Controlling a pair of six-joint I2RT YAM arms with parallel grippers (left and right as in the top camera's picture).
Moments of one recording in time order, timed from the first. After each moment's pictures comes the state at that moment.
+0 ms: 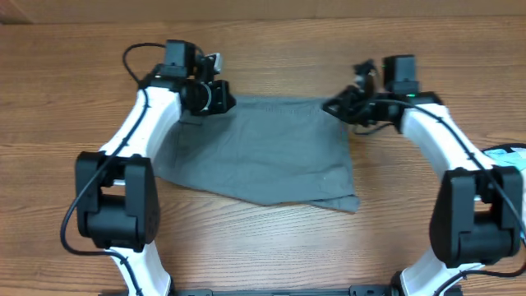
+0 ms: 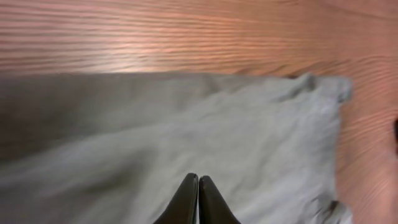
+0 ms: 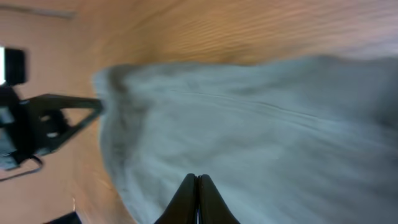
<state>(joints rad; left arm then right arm) -0.14 1.99 1.47 -0.57 0.51 -0.24 0.09 1.84 1.25 -0.41 -0.72 0.41</state>
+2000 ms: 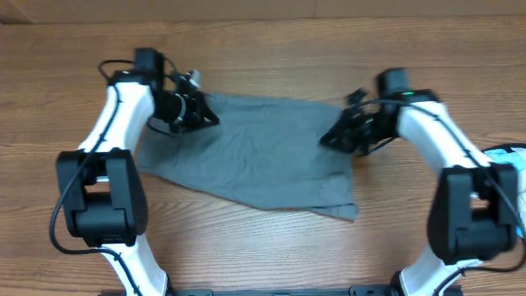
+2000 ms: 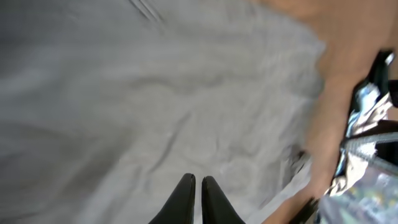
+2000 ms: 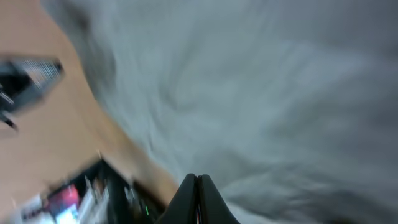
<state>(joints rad) -0.01 2.01 1.50 -0.93 0.69 -0.10 0.12 1.86 1.27 -0.89 -0.78 0.32</state>
